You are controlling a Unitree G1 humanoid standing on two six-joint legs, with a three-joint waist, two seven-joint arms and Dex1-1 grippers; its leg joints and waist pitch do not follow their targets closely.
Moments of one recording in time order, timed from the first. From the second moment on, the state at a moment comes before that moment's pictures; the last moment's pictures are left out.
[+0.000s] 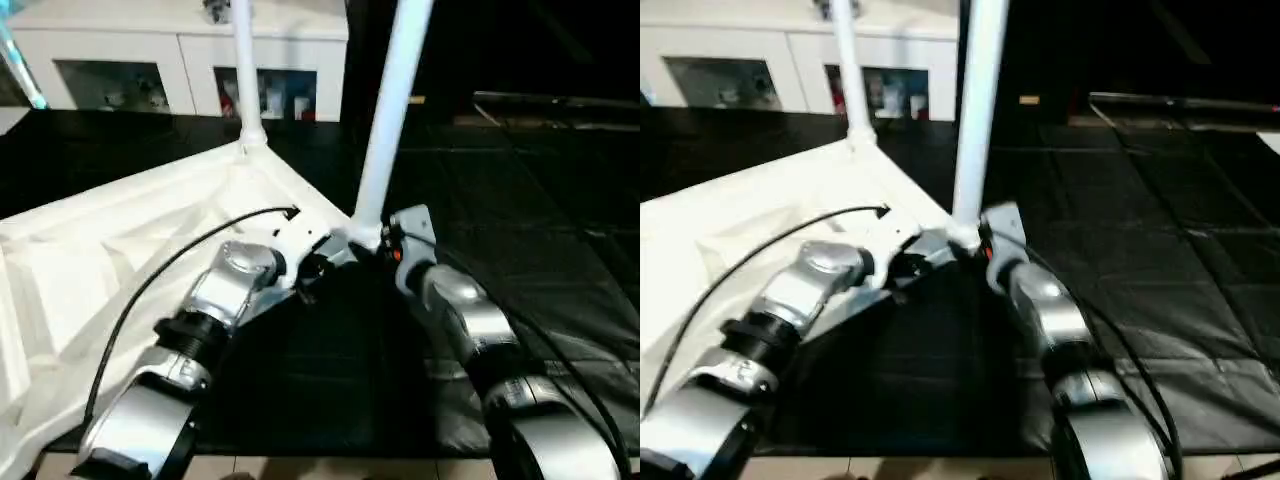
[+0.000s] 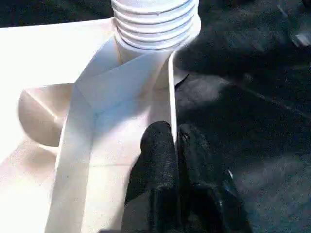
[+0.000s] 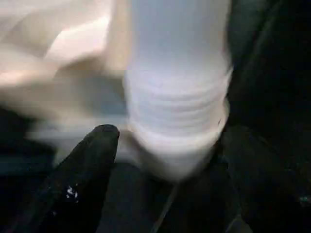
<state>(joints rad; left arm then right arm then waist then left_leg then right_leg) -0.73 0.19 -0.24 0.66 0.12 0.36 -0.75 -0.57 -0.12 0.03 0.79 0.12 0.07 0.50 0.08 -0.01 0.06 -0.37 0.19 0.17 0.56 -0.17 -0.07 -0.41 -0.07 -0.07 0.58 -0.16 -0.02</state>
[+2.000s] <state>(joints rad) -0.71 0.39 -0.41 0.71 0.08 -0.12 -1.43 -0.44 -0.47 0.21 0.50 0.23 0.02 1.37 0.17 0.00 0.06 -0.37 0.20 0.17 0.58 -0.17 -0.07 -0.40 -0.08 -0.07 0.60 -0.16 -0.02</state>
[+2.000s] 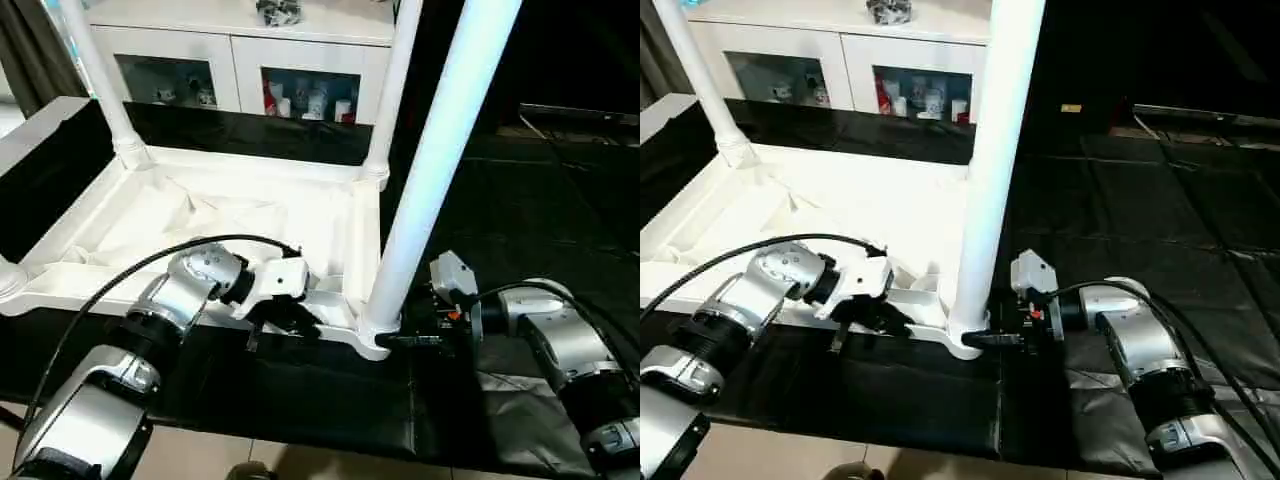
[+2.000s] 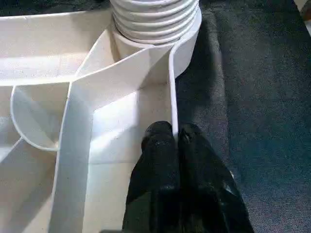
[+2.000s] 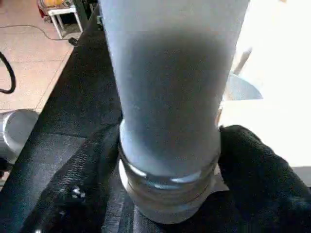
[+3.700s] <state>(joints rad) -0.75 0.10 -0.23 0.70 0.09 0.38 -0.74 -0.54 -0.08 -0.01 0.67 0.11 0.10 0.36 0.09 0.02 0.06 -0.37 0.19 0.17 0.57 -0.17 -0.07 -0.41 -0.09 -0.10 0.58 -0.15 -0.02</state>
